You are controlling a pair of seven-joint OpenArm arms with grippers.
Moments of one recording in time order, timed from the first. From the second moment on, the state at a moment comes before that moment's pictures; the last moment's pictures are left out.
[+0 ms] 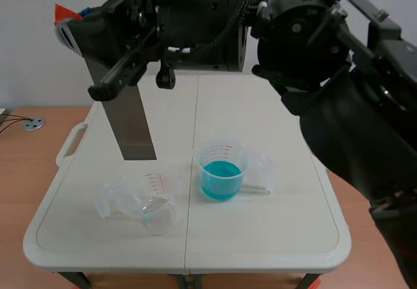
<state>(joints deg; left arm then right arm) 58.5 -38.8 7.8 80.6 -0.5 -13.9 -6.5 16.2 7.9 -29.1 98.9 30.8 45.3 -22.7</state>
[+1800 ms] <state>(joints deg) 58.5 -38.8 7.8 80.6 -1.2 -13.9 -5.0 13.8 1.9 -33.6 73.7 22.6 45.1 -14.0</state>
